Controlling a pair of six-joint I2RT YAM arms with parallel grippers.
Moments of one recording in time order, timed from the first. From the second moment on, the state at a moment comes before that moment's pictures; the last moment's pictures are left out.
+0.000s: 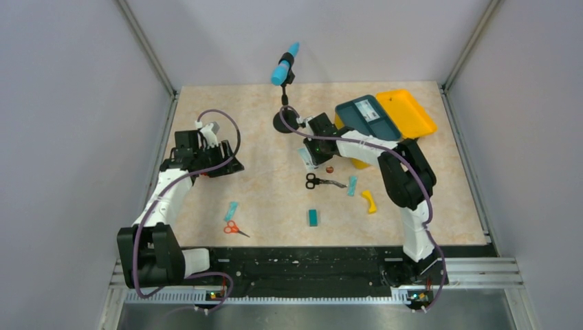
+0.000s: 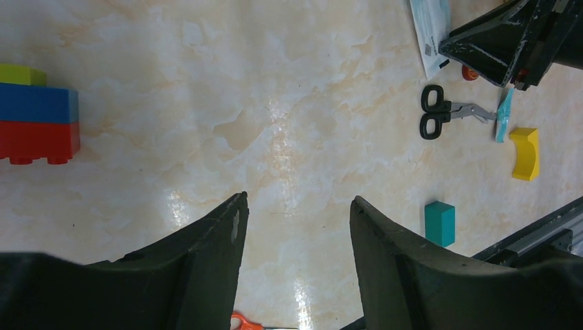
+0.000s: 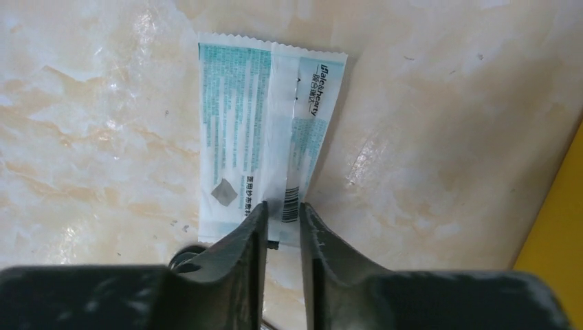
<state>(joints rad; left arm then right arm) 0.07 1.25 0.87 -0.47 0.51 -0.18 0.62 2.07 1.47 -0.41 -0.01 0.06</state>
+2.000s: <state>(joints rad) 0.11 1.28 0.87 -0.47 0.50 -0.16 0.13 1.98 1.77 -0.64 -0.13 -0.51</state>
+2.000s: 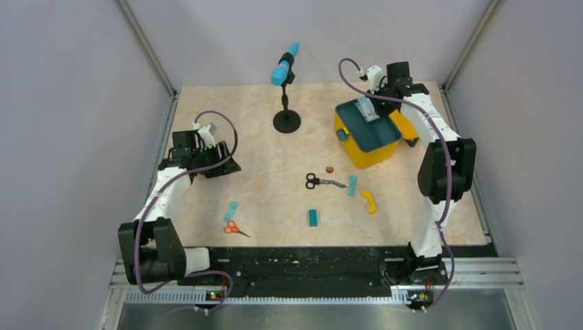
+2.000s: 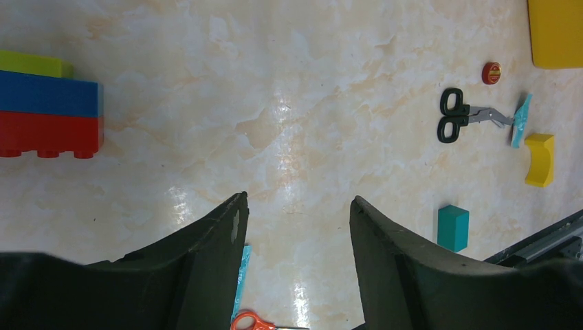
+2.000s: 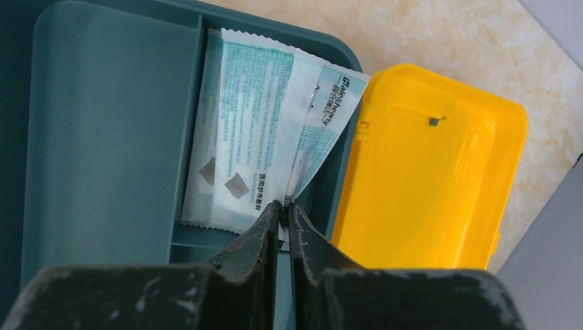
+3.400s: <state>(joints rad) 0.12 1.30 1.15 -0.65 0.50 0.28 0.25 1.70 1.66 -0.55 -0.40 -0.34</state>
